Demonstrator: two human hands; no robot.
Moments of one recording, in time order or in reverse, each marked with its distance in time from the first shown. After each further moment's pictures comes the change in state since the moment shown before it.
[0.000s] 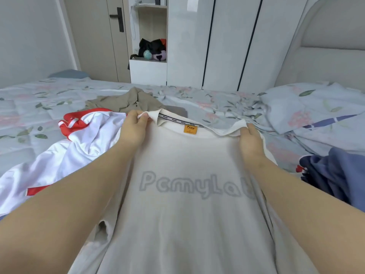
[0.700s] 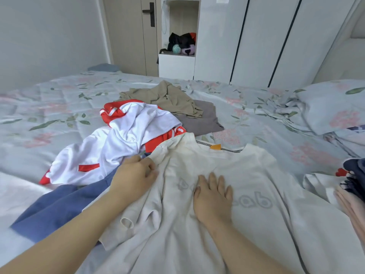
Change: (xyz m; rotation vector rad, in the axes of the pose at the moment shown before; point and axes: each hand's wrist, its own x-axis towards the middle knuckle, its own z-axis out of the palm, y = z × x) left_hand -0.115 -0.054 -0.097 0.763 -0.281 0.134; right_hand -0.164 0.064 0.105 -0.932 -0.482 -0.198
